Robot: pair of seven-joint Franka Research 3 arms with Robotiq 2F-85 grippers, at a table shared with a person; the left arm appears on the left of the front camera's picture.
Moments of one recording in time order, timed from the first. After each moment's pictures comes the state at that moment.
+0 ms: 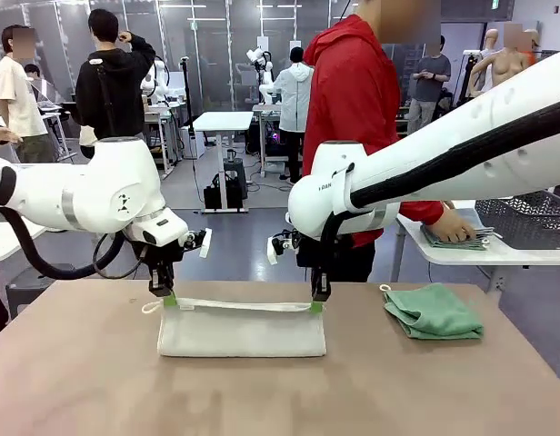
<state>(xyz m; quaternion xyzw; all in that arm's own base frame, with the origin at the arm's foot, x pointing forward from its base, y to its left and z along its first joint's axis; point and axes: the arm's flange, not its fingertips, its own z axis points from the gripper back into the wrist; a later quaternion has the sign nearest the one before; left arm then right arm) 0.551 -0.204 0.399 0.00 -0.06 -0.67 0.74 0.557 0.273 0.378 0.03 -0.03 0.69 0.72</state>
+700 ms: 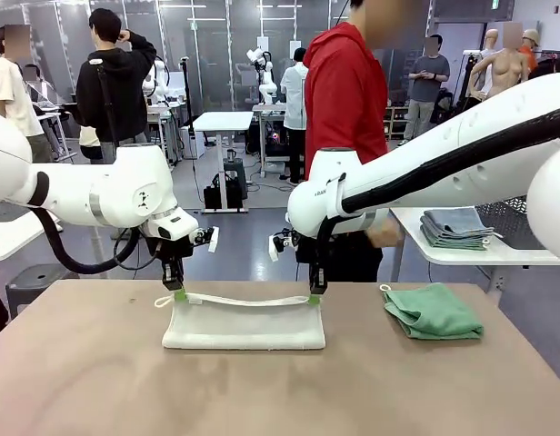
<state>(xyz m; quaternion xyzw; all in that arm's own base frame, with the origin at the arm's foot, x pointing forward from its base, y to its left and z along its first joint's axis) 0.613 -0.207 0.373 -0.02 -0.05 -0.66 0.75 0.612 0.273 0.355 0.02 -0.04 0.70 0.71</state>
